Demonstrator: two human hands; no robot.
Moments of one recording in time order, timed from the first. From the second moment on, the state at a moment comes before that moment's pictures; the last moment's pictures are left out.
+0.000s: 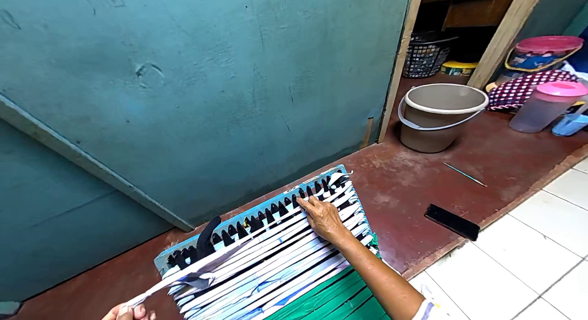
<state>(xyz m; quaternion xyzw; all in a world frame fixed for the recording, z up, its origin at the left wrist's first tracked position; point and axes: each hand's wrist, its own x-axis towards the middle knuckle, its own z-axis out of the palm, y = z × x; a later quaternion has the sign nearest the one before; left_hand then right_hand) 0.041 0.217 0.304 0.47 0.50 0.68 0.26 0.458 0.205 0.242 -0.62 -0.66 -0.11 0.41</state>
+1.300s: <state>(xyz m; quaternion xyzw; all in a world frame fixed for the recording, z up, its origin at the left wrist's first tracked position) 0.201 0.124 0.375 0.87 0.02 0.44 0.23 0.395 0.062 0.348 -0.27 -0.78 0.08 0.55</state>
